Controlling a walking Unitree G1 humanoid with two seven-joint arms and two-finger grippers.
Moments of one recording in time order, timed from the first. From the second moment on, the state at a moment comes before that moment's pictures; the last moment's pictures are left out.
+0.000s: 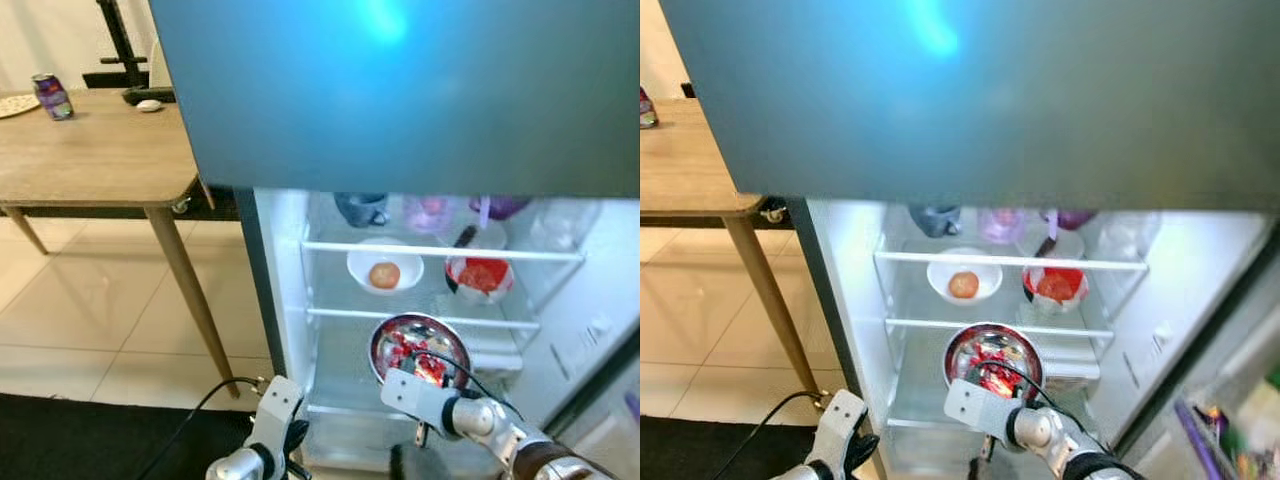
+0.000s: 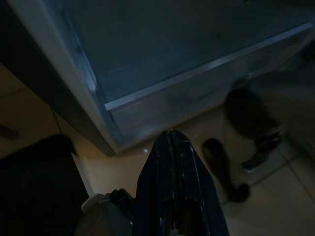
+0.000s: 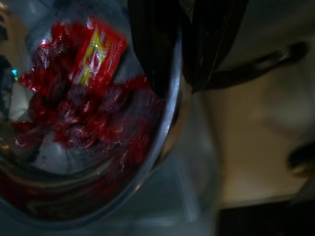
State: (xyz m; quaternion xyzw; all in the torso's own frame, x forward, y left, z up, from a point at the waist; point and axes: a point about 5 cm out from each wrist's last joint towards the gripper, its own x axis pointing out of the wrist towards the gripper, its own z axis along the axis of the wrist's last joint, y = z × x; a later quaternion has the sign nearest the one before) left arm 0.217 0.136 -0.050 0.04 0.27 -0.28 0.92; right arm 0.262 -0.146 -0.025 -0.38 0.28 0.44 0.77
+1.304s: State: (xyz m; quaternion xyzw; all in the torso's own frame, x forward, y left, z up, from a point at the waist) left arm 0.239 0.126 -0.024 0.10 0.15 -0.27 0.95; right arm 0.297 -0.100 0.007 -0.43 0.19 0.44 0.77
